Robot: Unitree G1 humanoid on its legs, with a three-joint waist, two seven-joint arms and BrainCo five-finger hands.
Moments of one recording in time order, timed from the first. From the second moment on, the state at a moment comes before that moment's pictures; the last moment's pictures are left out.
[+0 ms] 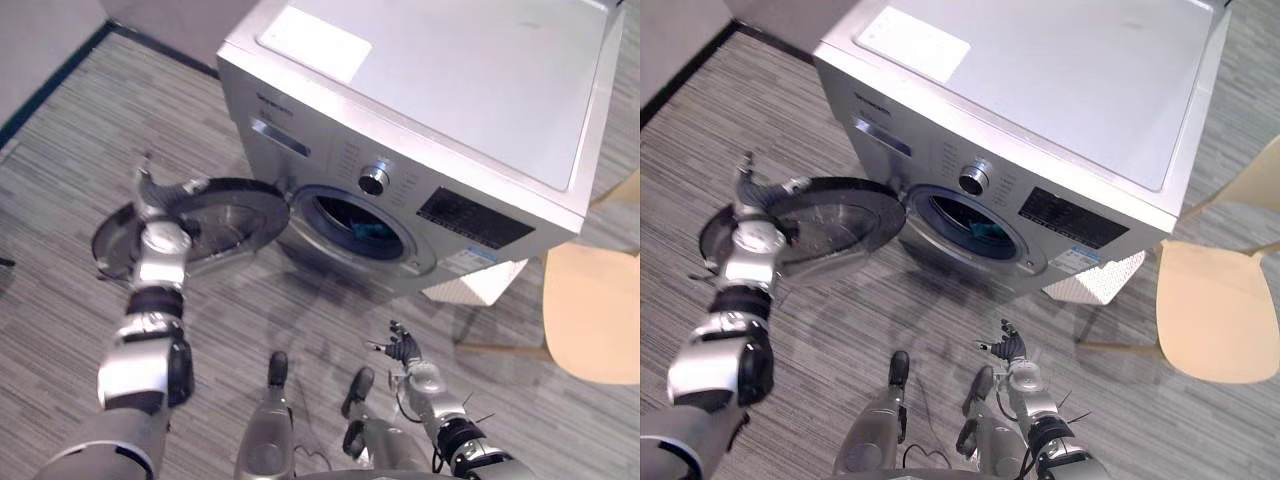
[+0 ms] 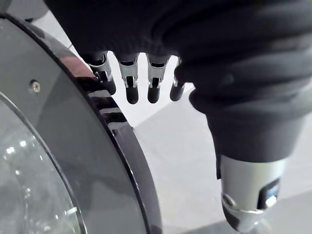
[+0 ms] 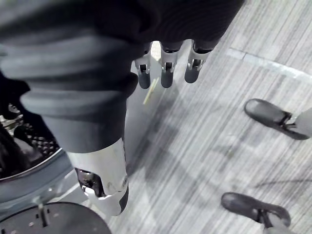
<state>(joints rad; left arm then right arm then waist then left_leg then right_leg) -0.64 0.30 0.18 0.74 0.21 -0.01 0.33 -0.23 -0.01 0.08 0.92 0.11 -0.07 -0.13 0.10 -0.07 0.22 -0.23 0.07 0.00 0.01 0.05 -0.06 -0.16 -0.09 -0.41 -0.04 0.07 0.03</state>
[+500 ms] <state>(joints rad) -0.10 0.17 -0.37 0.33 -0.31 -0.08 0.12 0.03 -0.19 0.08 0.86 0.02 -0.08 0.02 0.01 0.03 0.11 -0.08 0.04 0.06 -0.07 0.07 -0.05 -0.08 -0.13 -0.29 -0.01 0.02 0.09</state>
